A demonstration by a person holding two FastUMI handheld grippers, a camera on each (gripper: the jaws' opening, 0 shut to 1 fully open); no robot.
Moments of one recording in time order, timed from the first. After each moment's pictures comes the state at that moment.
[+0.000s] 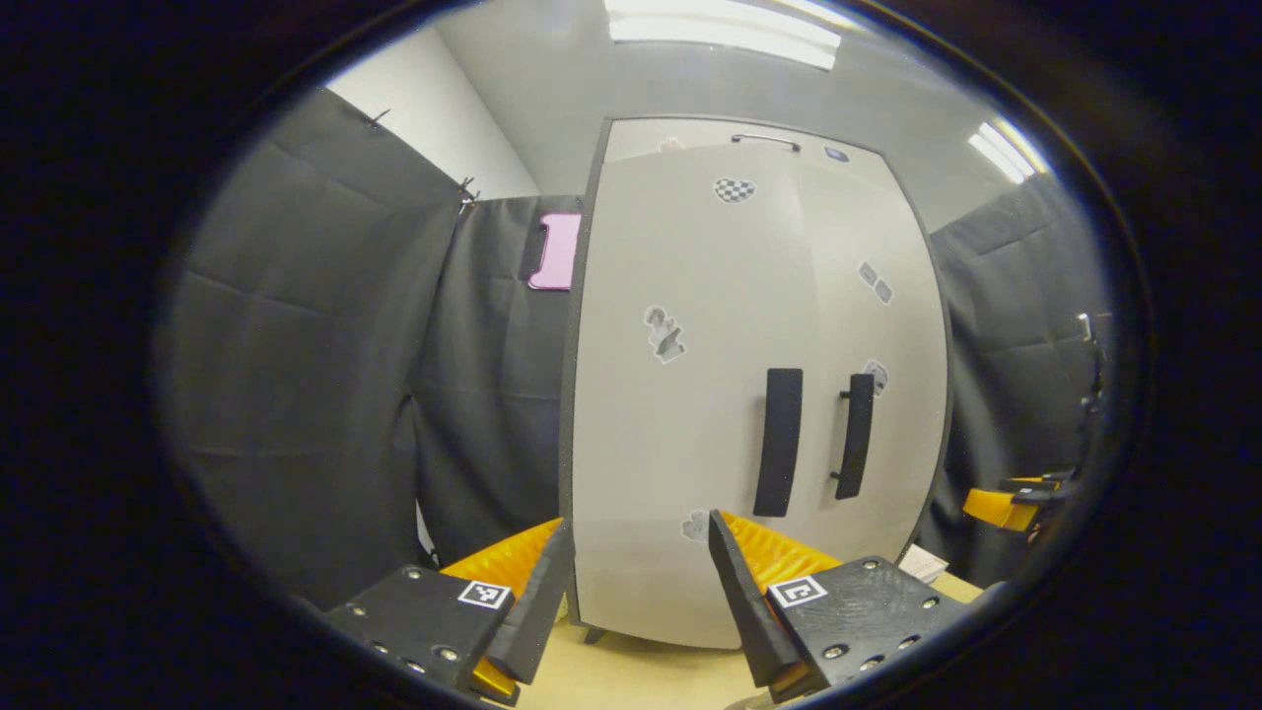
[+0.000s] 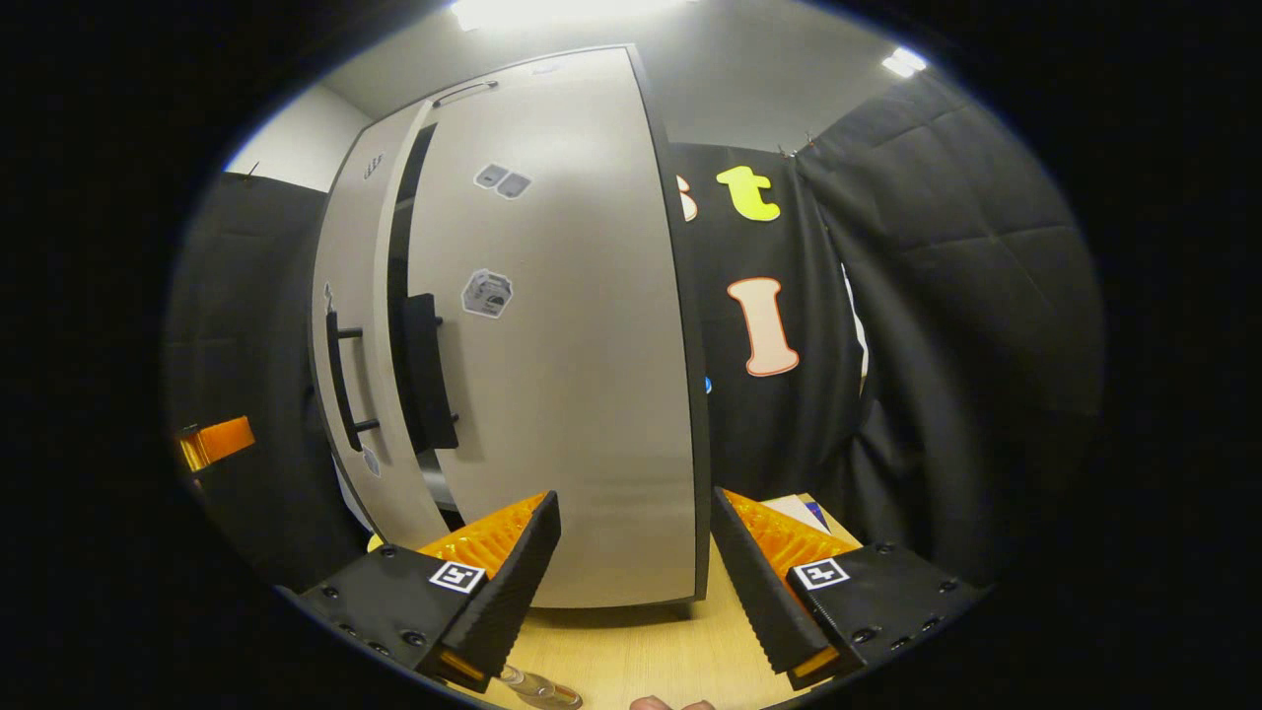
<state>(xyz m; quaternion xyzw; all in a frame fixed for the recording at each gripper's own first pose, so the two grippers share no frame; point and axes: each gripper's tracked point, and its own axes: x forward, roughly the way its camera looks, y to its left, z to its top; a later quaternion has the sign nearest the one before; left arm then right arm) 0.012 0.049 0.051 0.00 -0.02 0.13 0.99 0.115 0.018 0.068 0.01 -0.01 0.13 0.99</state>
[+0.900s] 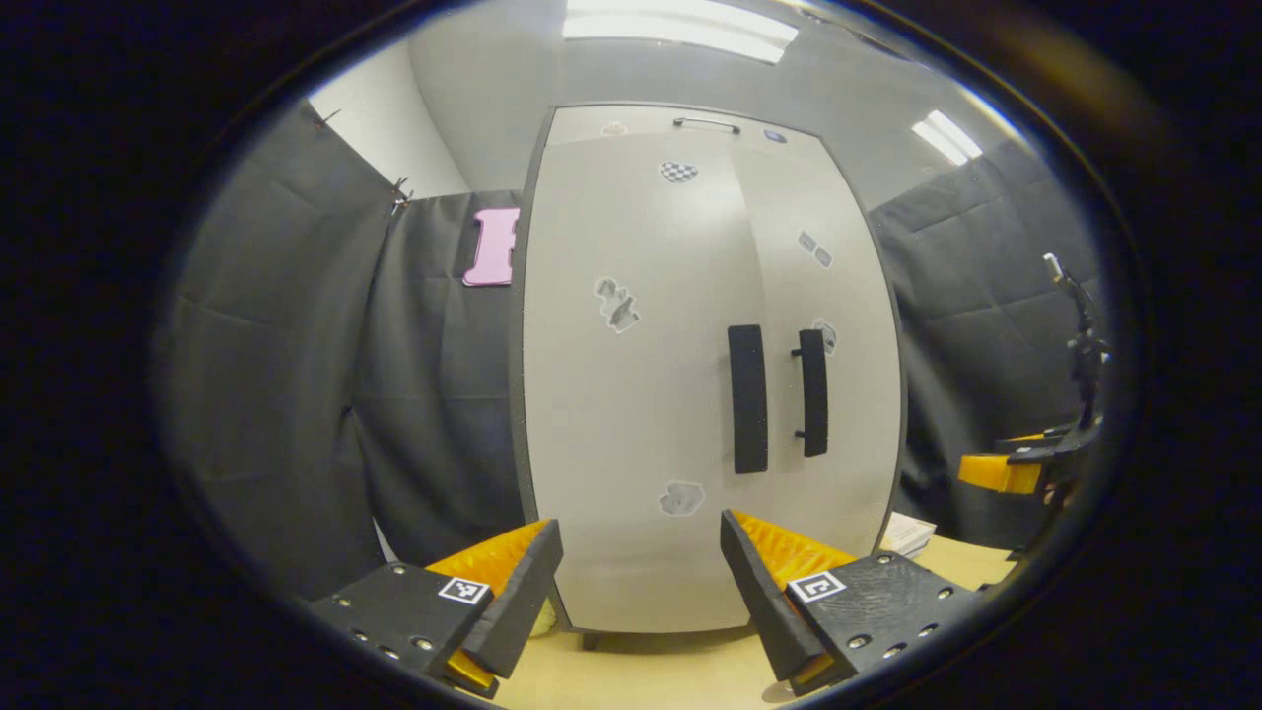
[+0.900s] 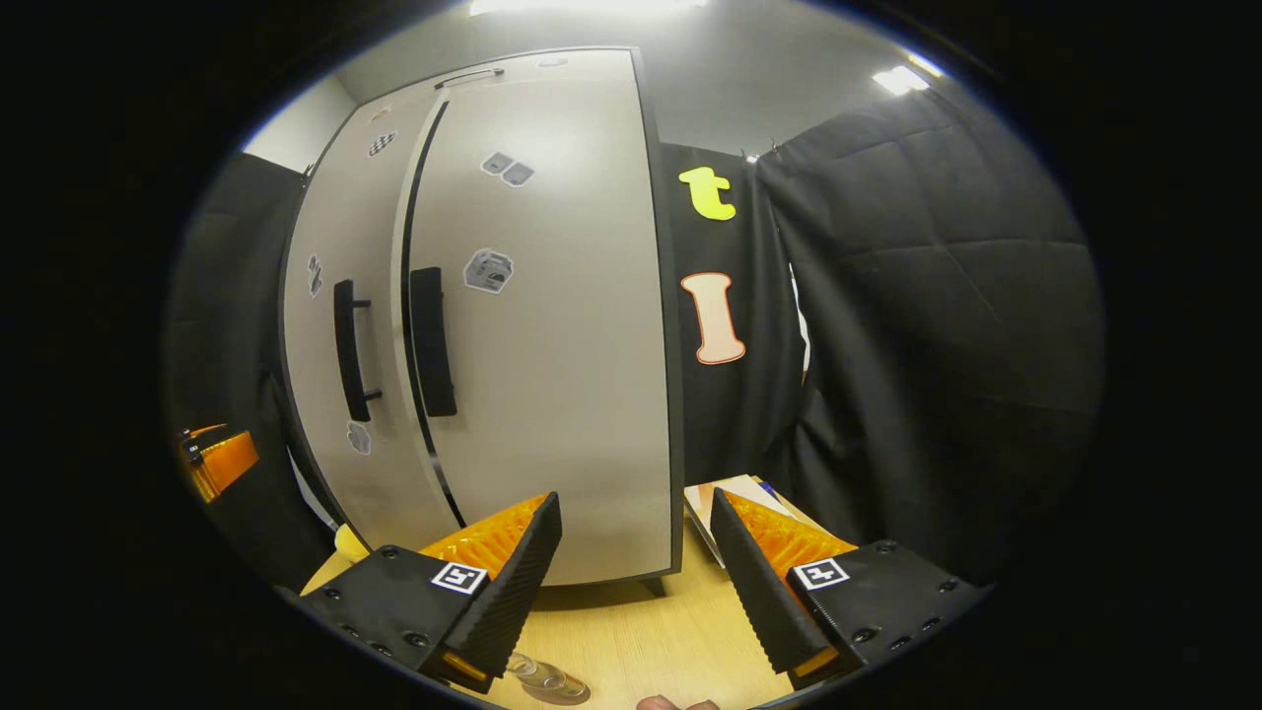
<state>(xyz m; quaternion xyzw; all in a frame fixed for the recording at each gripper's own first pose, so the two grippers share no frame) 0.028 0.062 0.007 0.02 -0.01 0.01 1.00 0.073 0.038 0.048 -0.02 -0.01 0.03 1.00</state>
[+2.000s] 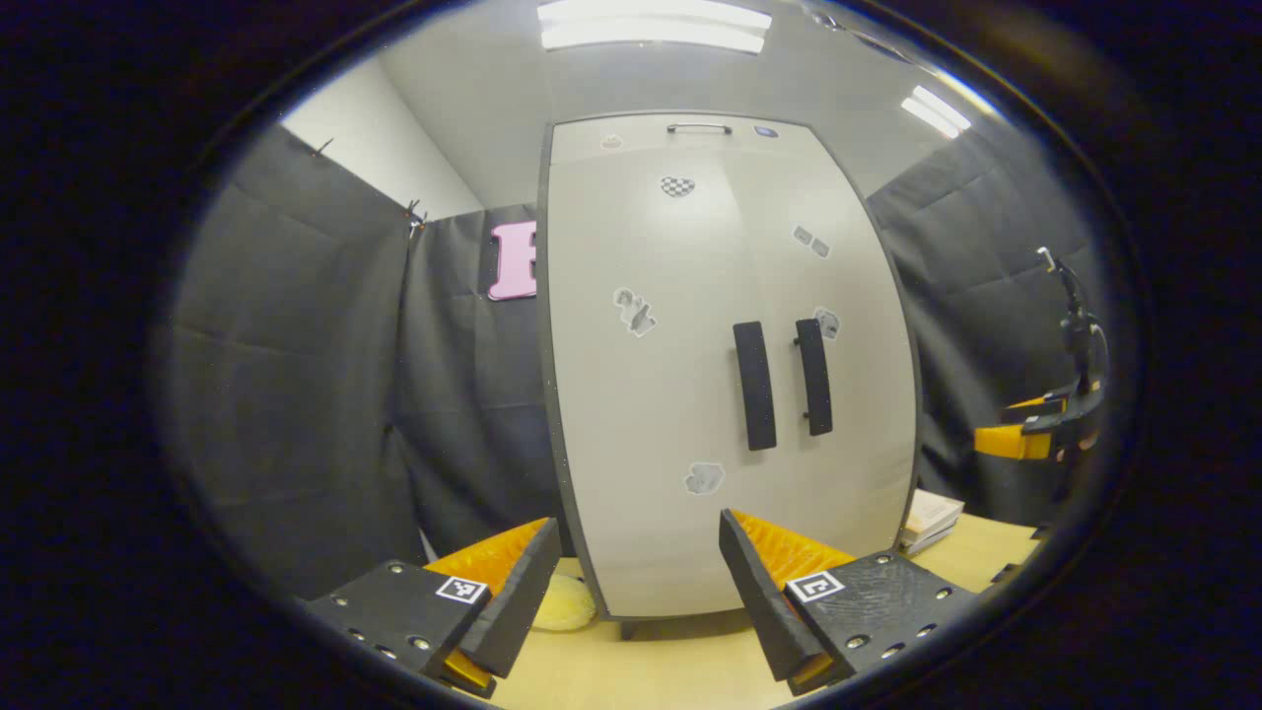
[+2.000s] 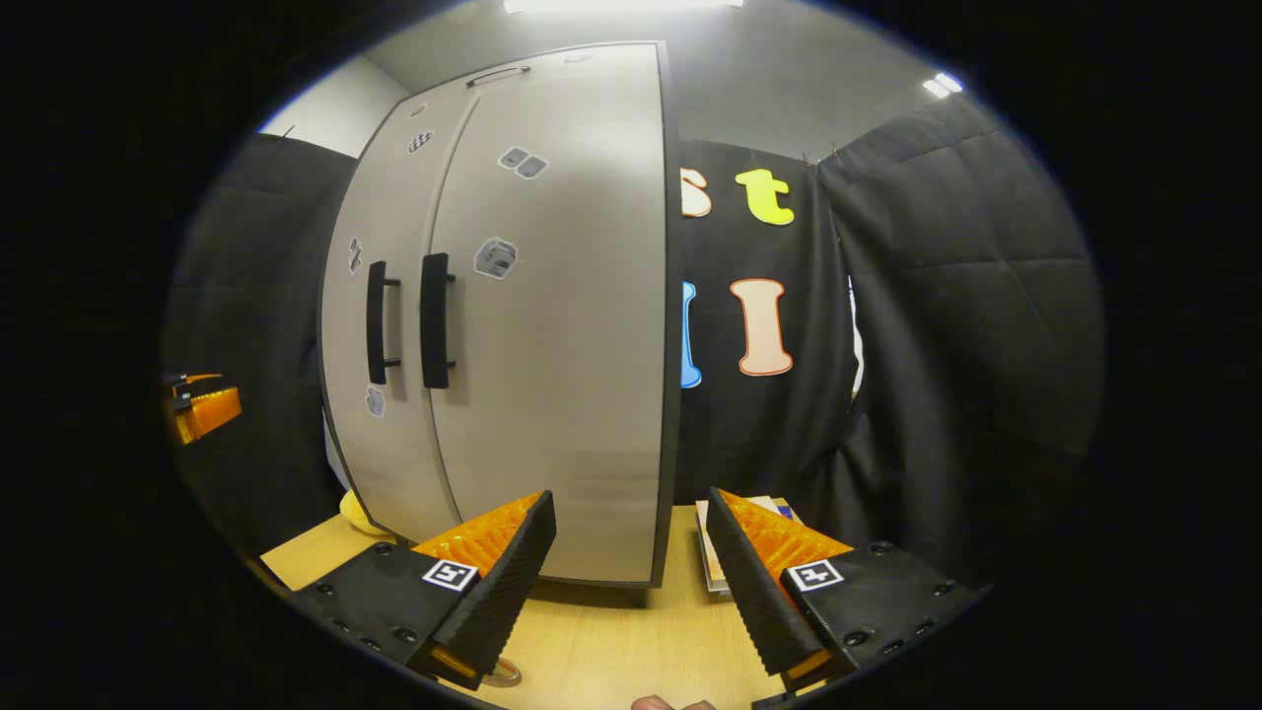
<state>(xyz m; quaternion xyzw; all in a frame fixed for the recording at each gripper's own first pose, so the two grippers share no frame) -0.028 0.052 0.027 0.08 0.01 0.11 0.99 0.118 -0.034 0.038 -0.06 -0.01 0.16 0.99</state>
